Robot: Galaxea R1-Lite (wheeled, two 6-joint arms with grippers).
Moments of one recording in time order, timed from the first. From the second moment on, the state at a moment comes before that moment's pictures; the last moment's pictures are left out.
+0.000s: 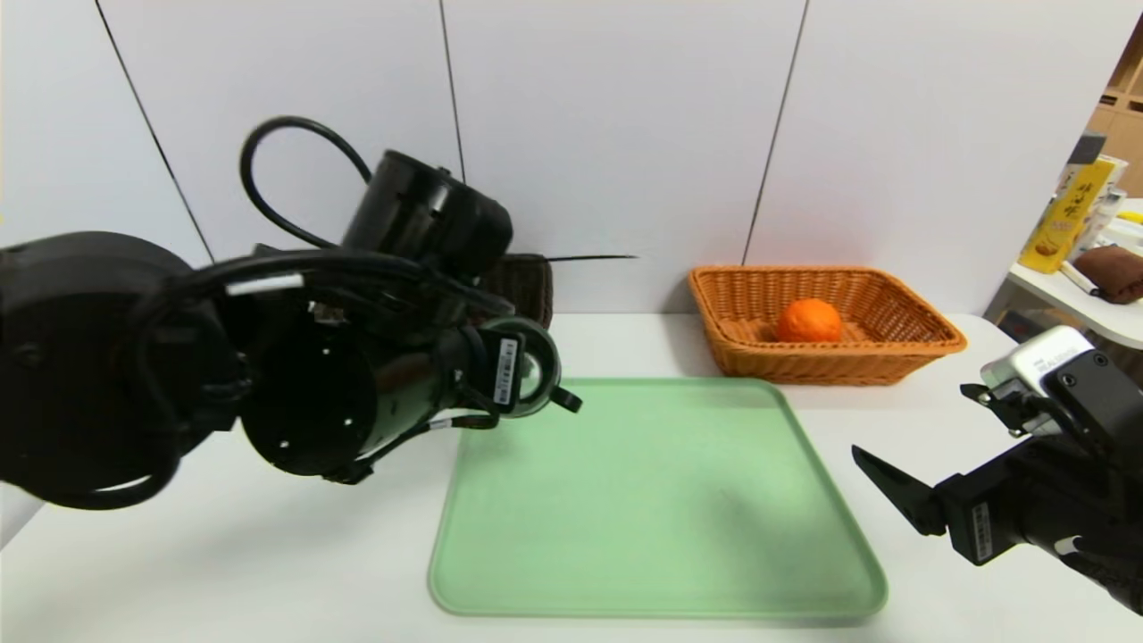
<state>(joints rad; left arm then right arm) -0.82 1.65 -1.26 0.20 0.57 -0.36 0.52 1.20 -0.40 -0.49 -0.35 -0.27</state>
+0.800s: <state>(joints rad) -0.65 1.60 -1.40 0.15 0.65 -0.19 0.54 1.21 -0.40 -0.49 -0.36 -0.28</state>
